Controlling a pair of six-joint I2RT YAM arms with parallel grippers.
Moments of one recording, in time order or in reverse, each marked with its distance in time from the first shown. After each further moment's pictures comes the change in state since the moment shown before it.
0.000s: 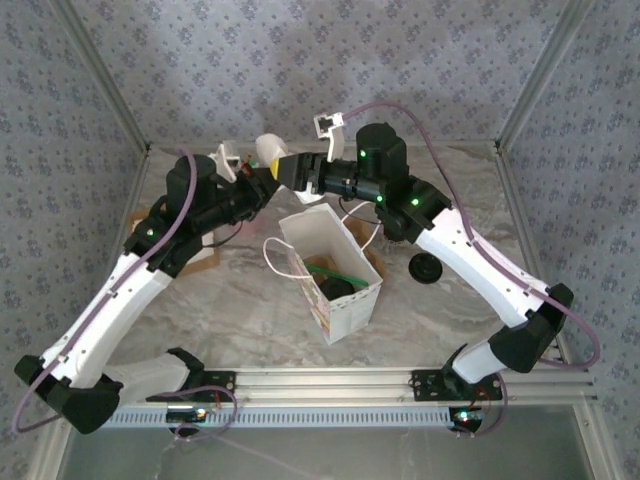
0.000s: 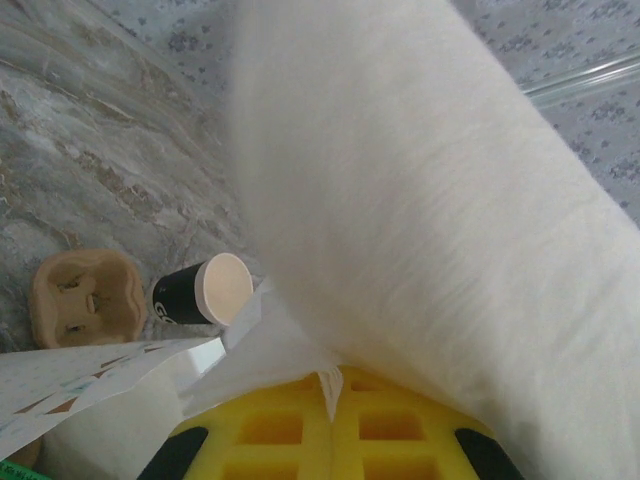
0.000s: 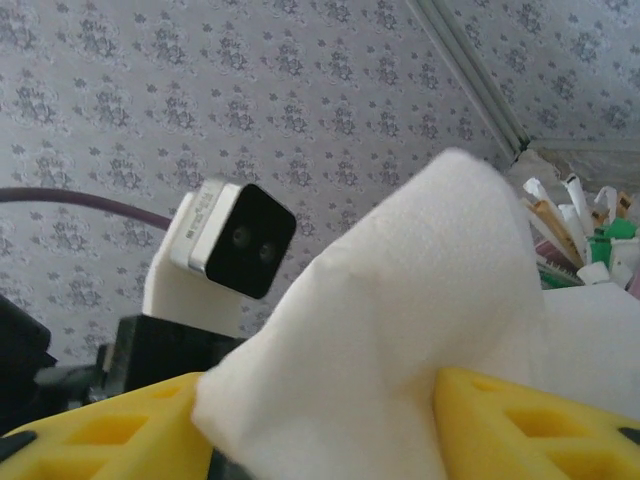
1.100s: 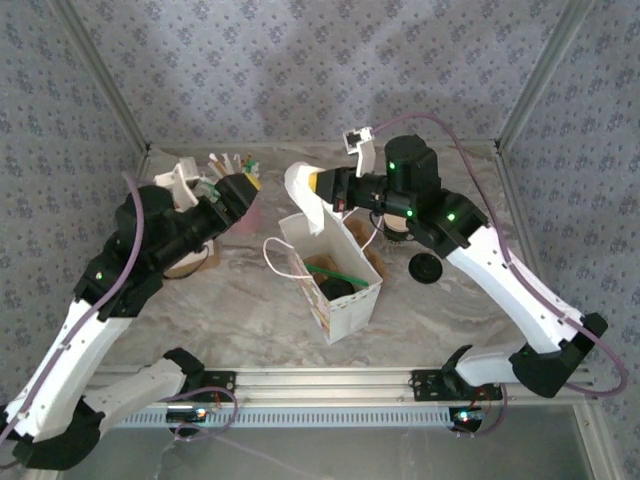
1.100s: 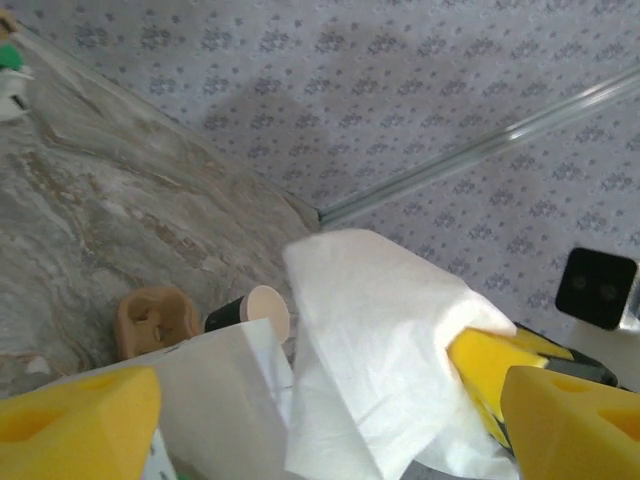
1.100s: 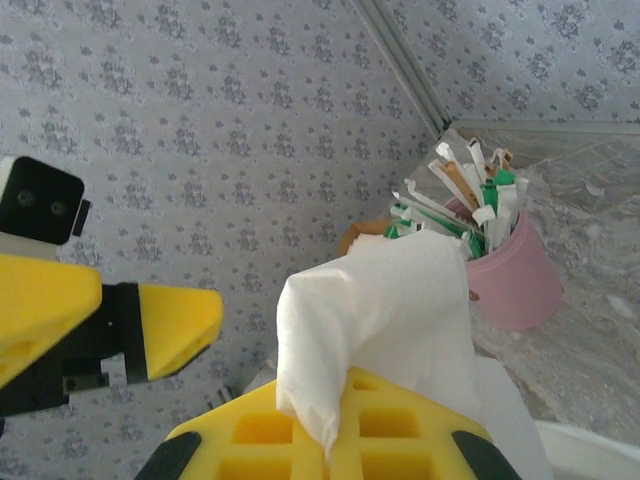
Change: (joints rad) left arm -0.020 -0.253 -0.029 -0.177 -0.177 0.118; right arm -0.033 -0.181 -0.094 -0.216 0.053 -0.122
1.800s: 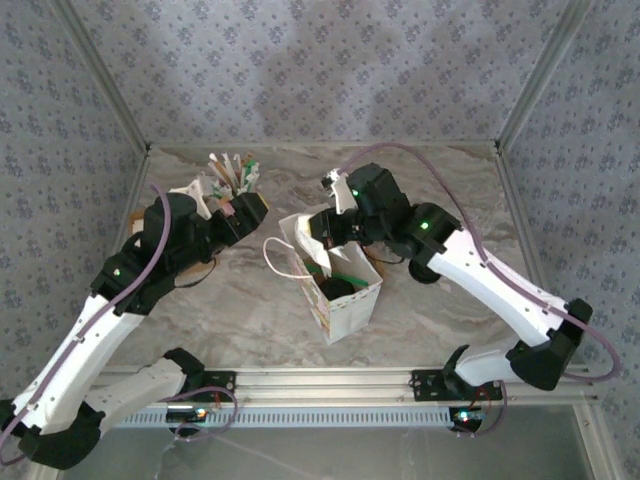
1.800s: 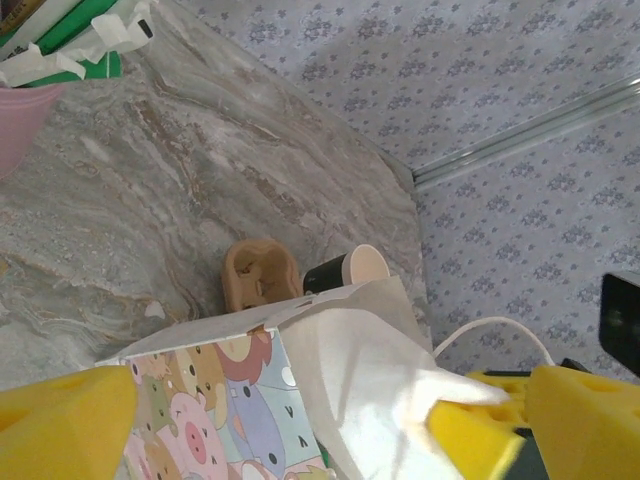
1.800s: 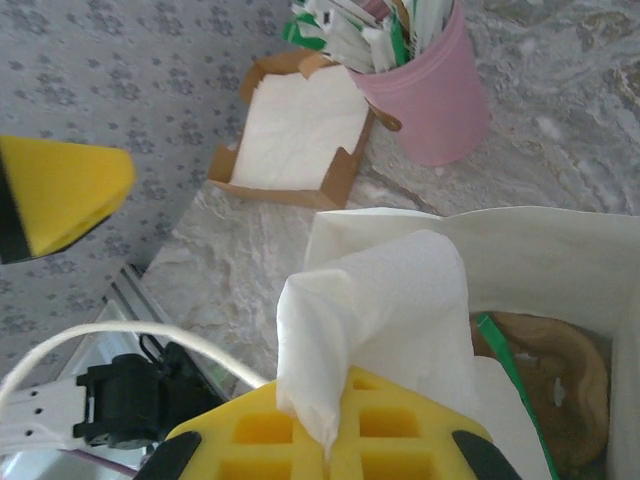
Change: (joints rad) left arm 0.000 0.014 -0.092 -0.089 -0.019 0.044; right arm 0.114 0.064 -0.062 -0.235 0.127 -0.070
